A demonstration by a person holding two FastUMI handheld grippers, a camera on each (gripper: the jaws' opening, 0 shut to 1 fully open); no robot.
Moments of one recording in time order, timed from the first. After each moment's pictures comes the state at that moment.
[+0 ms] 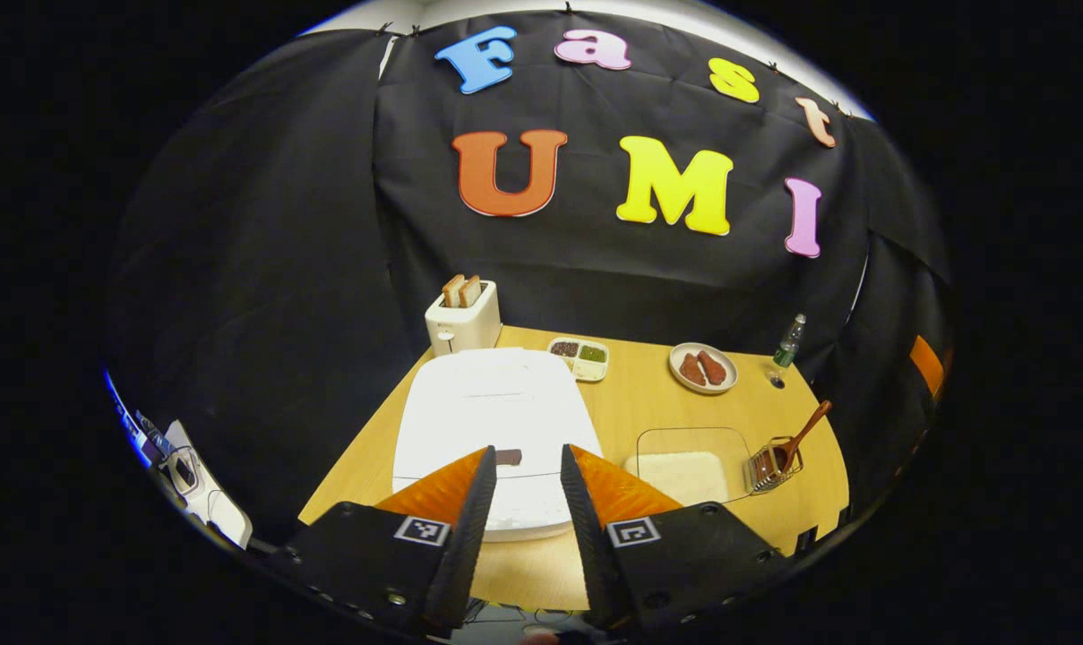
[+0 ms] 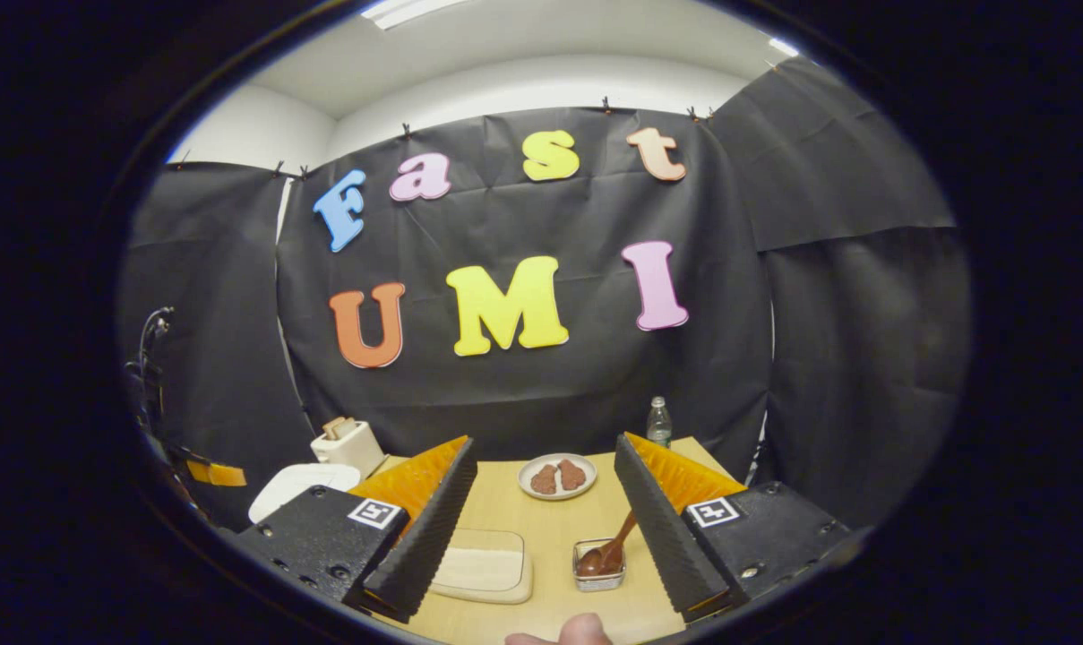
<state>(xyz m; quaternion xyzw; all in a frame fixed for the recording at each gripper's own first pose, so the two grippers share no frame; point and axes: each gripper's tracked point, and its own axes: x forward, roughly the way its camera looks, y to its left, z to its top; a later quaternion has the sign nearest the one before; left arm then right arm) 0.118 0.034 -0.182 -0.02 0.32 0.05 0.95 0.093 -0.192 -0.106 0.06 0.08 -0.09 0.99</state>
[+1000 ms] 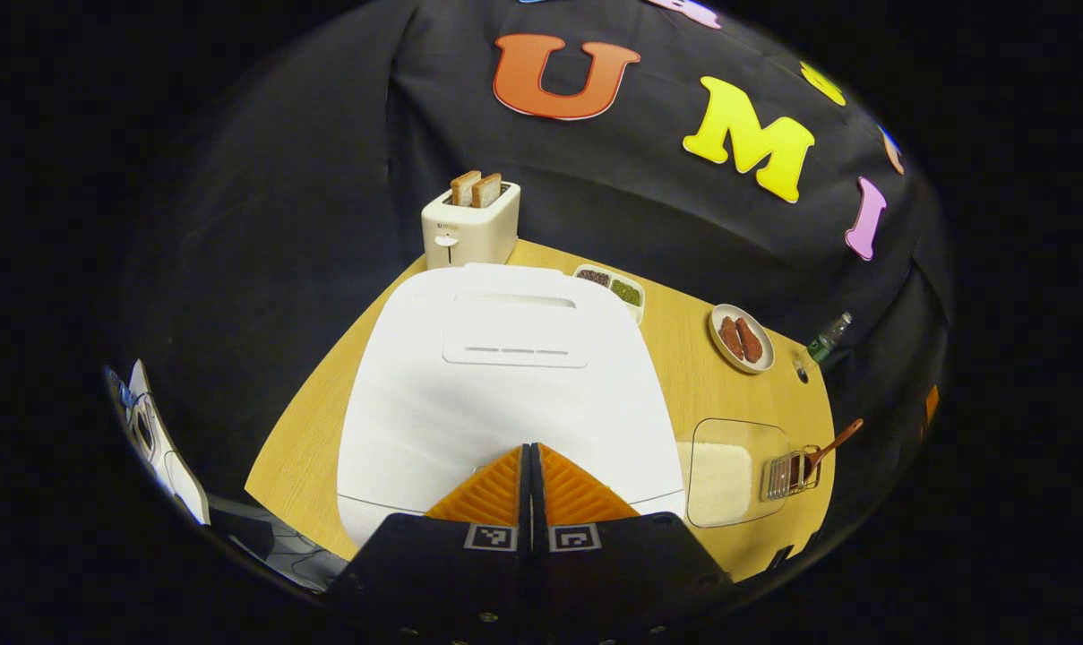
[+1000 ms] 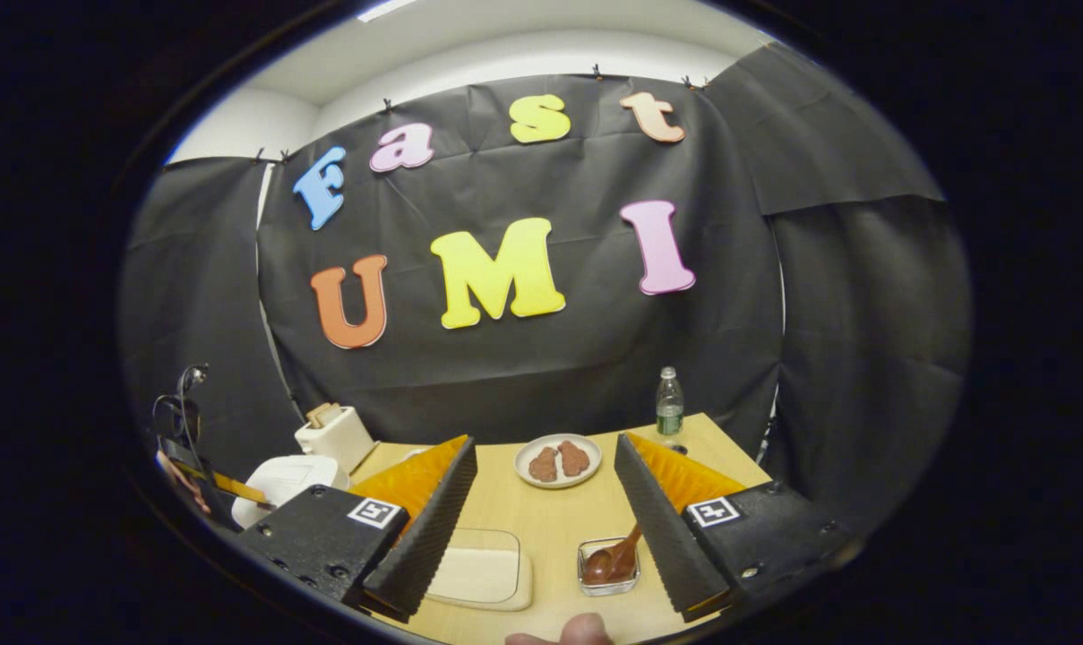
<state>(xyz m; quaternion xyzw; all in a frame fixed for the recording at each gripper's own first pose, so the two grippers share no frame) 0.177 0.070 -0.283 -0.11 0.43 0.05 0.89 0.146 -0.211 -0.158 0.08 0.11 -0.10 0.99</state>
